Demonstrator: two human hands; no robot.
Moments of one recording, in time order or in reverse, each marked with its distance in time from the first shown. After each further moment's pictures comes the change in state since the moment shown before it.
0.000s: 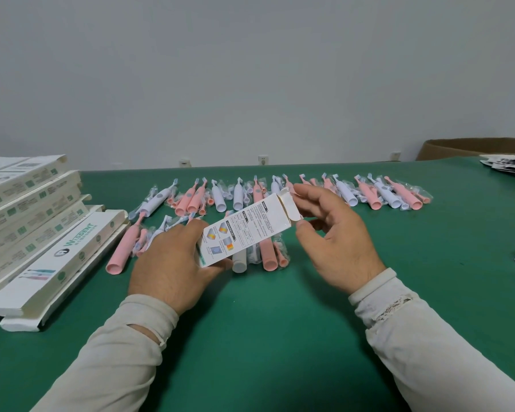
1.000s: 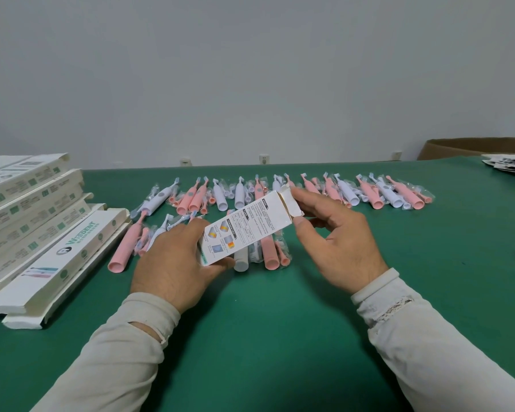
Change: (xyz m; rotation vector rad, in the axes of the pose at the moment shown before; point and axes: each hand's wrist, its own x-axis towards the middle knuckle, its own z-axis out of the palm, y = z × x) left_hand 0.001 -0.002 0.002 -0.010 -0.011 -0.007; right_hand -0.001 0.006 -0.001 -0.059 0.021 -0.083
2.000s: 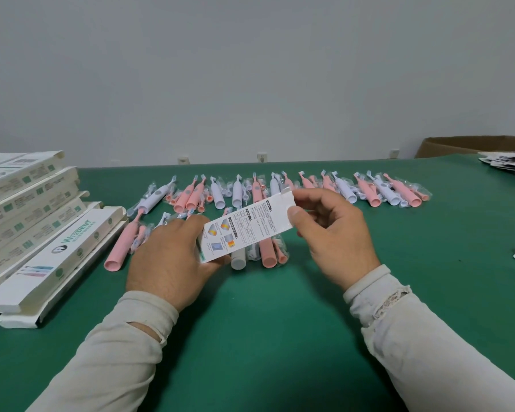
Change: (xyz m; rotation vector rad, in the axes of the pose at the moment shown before) left_hand -0.003 0.008 -0.009 0.079 0.035 0.029; right_hand 0.004 -0.004 0.007 0.181 0.121 0.147
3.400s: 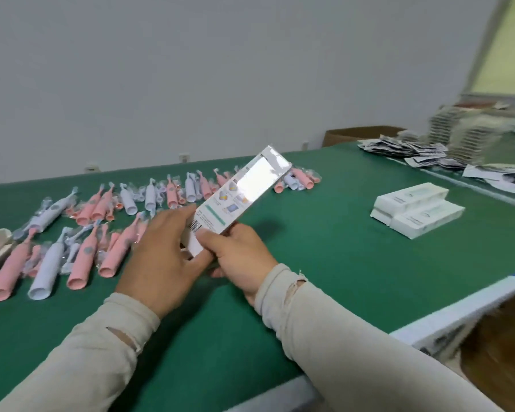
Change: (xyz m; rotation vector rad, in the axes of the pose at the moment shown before) left_hand -0.020 0.090 0.011 -0.551 0.003 0.326; right_hand -0.045 -0.018 0.005 0.148 0.018 0.579
